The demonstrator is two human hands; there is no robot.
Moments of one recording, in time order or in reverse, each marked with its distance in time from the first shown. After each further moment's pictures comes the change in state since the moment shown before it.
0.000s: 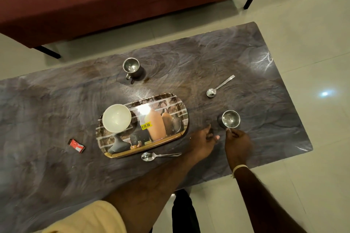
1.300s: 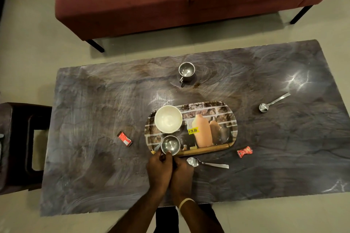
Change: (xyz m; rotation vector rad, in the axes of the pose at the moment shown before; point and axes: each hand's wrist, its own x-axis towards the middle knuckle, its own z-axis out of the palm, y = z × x) left_hand -0.104 -0.161 -0.167 -0.238 0.858 -0.239; right_hand -0.266 -0.095 0.155 0.105 -0.581 -0.289
